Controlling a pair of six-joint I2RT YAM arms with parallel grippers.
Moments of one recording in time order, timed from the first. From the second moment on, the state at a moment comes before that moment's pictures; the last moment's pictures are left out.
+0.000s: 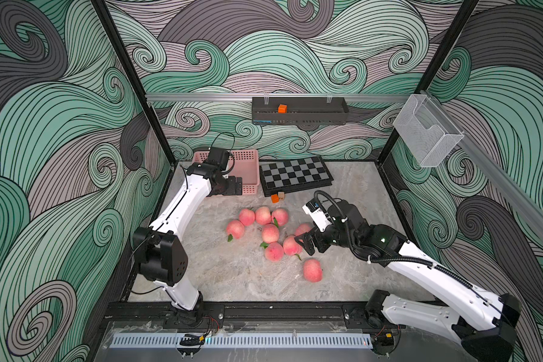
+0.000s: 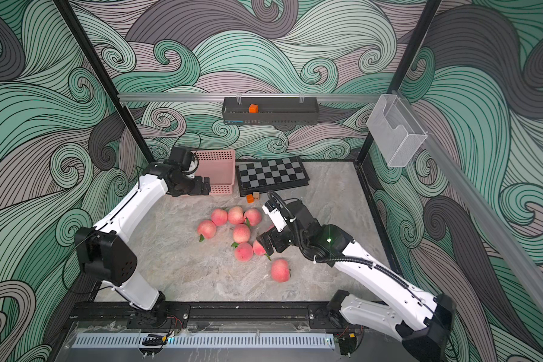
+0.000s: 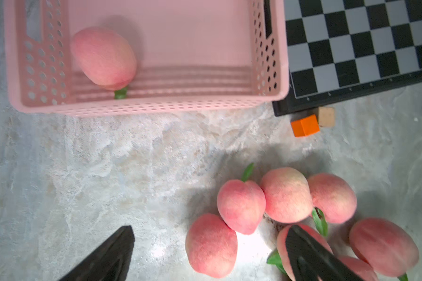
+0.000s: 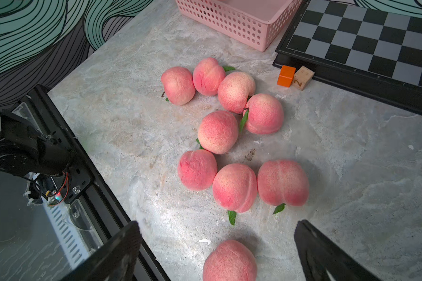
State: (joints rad) left arm -0.25 1.62 1.53 -1.00 -0.03 -0.25; right arm 0.82 1.02 1.00 -0.75 -0.04 0.18
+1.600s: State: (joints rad) left arm -0.36 1.71 1.22 -0.97 -0.09 -0.35; right arm 0.91 1.11 0.84 -0.47 -0.10 0.21
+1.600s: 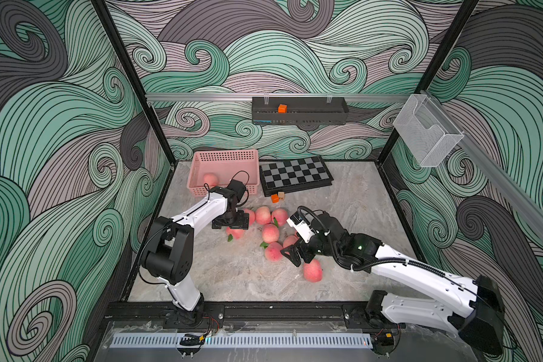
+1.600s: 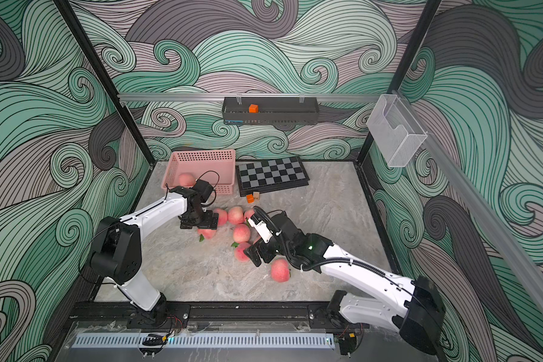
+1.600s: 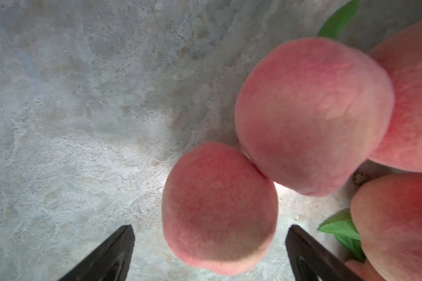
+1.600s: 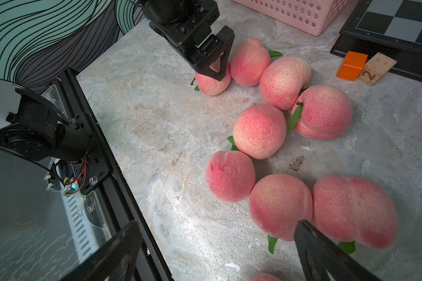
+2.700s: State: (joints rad) left arm -0.35 1.79 1.23 -0.93 -0.08 -0.37; right arm 0.82 1.14 0.85 -0.38 -0.29 0.14
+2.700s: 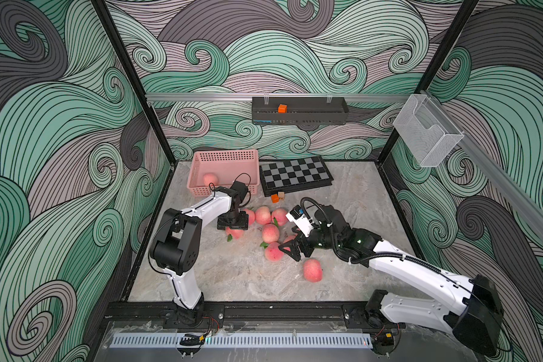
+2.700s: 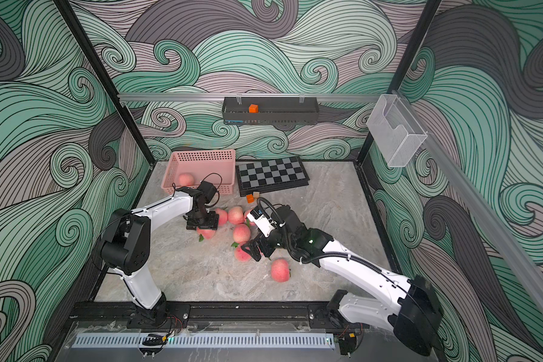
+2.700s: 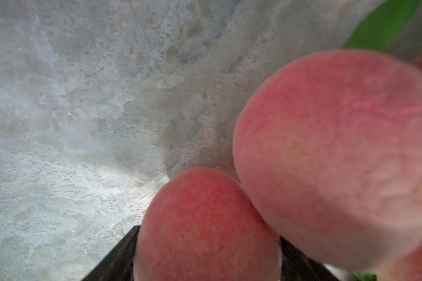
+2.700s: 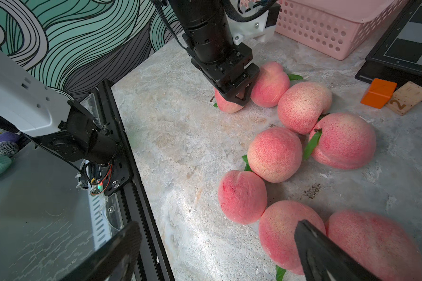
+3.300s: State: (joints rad) left arm -0.35 1.64 1.27 -1.02 -0.08 -0.37; right arm 0.81 1.09 0.87 -0.40 -0.30 0.14
